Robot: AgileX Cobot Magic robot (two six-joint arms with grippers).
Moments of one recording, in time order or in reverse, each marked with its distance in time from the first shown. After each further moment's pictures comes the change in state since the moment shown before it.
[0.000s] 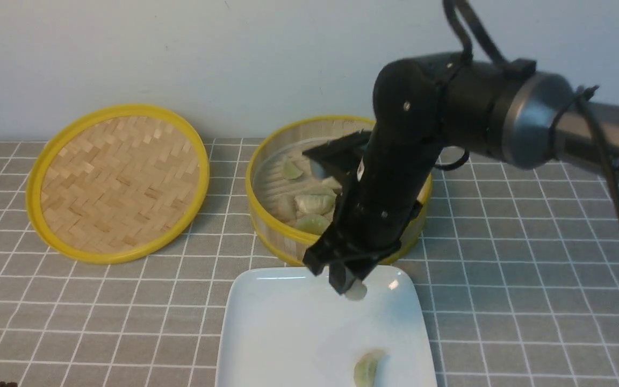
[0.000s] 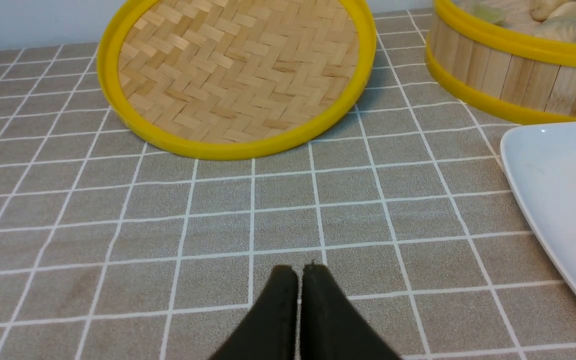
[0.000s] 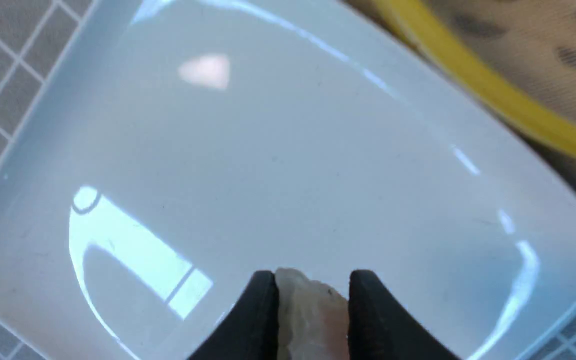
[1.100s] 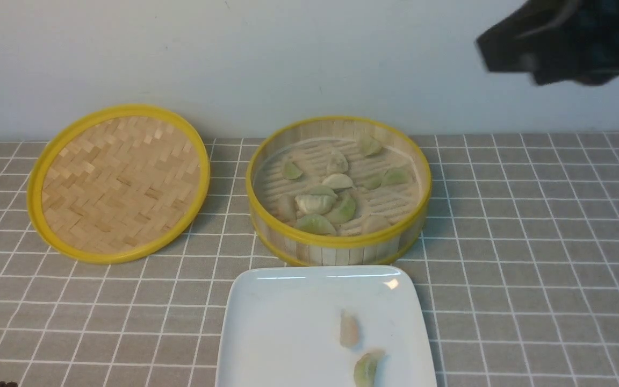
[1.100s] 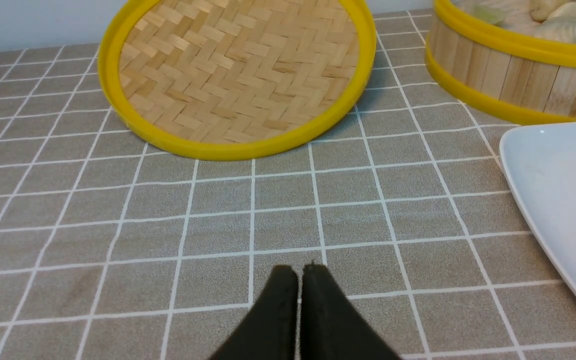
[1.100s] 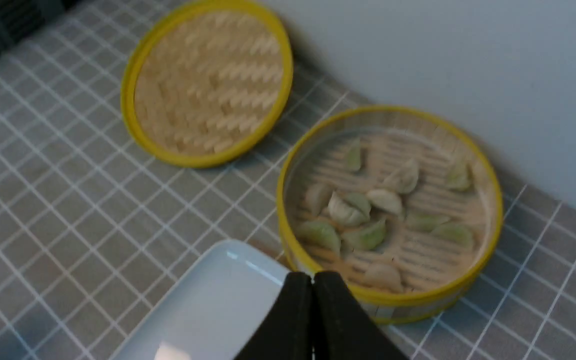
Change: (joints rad) right arm 0.030 -0.889 0.152 -0.251 -0.165 0.182; left arm 0.000 0.000 0.000 0.000 0.000 0.000
